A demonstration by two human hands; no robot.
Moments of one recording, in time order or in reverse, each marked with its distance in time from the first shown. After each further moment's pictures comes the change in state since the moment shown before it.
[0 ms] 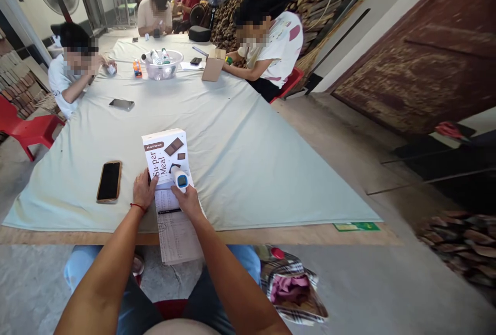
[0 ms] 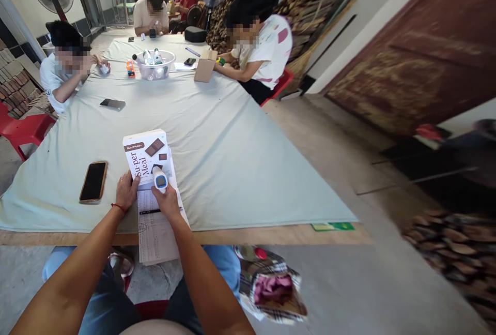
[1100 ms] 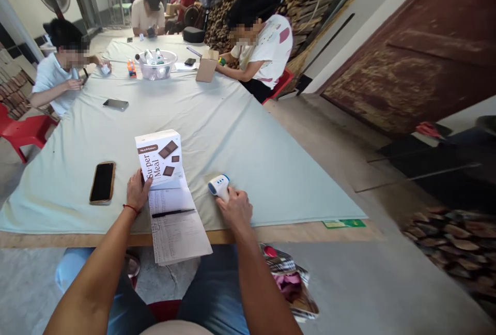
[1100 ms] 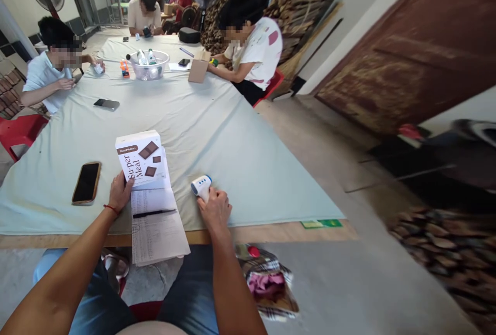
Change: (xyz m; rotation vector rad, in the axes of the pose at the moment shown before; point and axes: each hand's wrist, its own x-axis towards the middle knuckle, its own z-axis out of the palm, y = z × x) left_hand 0.002 0.002 -0.004 -0.047 -0.020 -0.011; right_hand -0.007 0.039 -0.141 -0.985 0.249 0.079
